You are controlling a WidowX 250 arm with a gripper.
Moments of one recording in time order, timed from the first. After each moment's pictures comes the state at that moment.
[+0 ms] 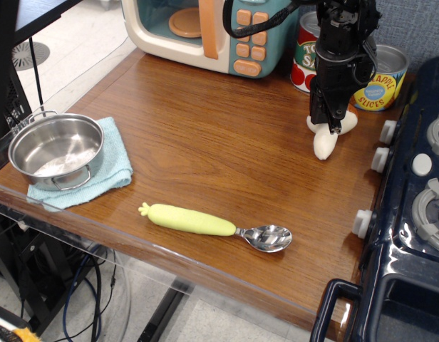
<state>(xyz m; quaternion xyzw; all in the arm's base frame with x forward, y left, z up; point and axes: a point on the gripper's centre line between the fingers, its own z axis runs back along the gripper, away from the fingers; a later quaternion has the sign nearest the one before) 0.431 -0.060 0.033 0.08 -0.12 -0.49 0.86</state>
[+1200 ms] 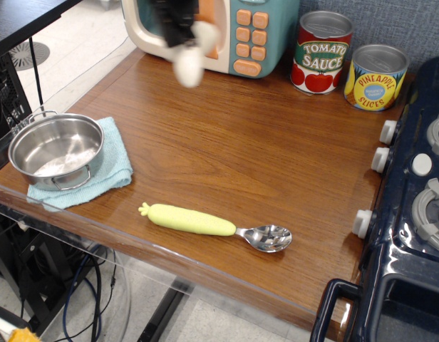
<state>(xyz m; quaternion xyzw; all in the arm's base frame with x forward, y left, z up) 0.340 0.088 0.151 0.13 -0.16 -0.29 0.93</state>
